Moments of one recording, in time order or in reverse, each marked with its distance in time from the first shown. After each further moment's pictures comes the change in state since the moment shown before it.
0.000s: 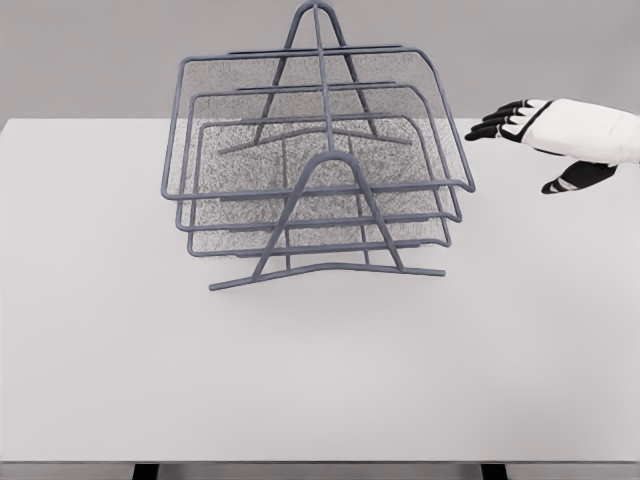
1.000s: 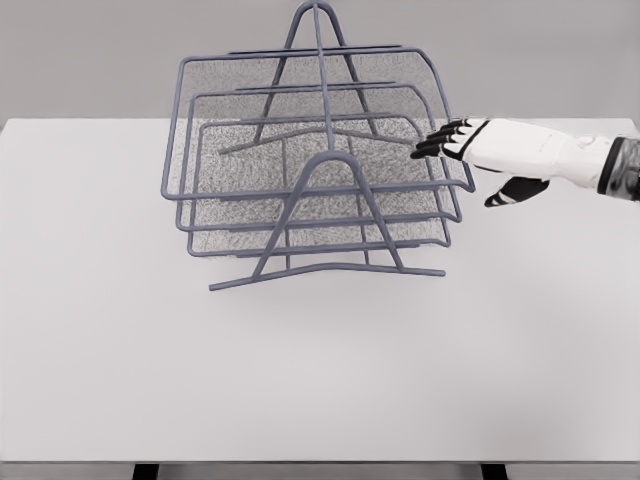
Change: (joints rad) left arm 0.000 0.000 0.000 0.000 0.000 0.000 0.000; right arm 0.017 0.150 0.023 0.025 0.057 0.003 -0.002
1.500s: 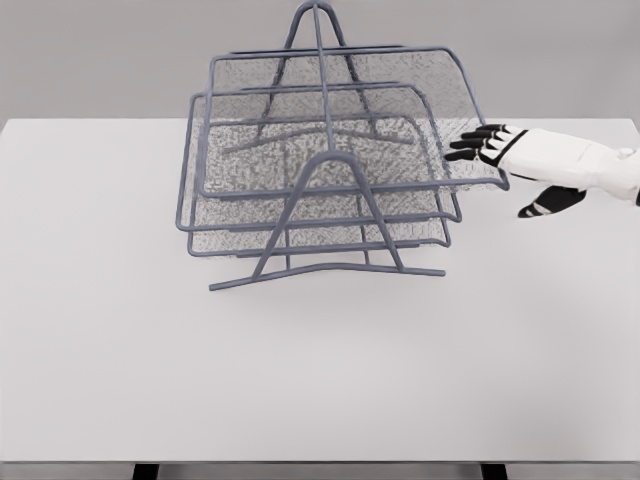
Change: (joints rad) left arm 0.000 0.000 0.000 0.000 0.000 0.000 0.000; right arm 0.061 -0.097 -0.058 -0.002 -0.019 -0.002 0.000
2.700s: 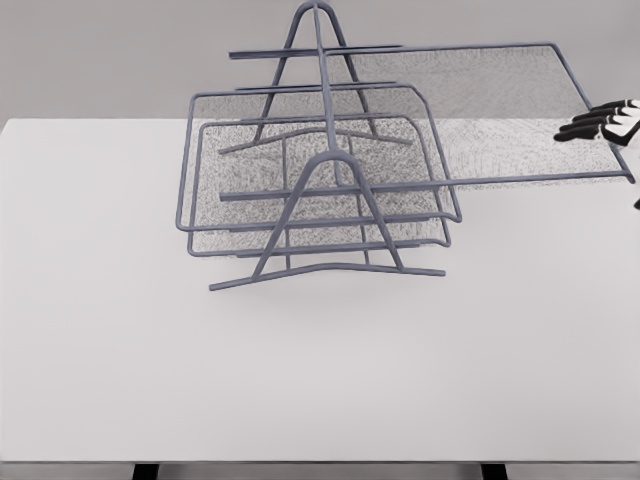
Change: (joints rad) left arm 0.000 0.000 0.000 0.000 0.000 0.000 0.000; right arm 0.187 -0.369 -0.206 -0.173 -0.303 -0.005 0.002
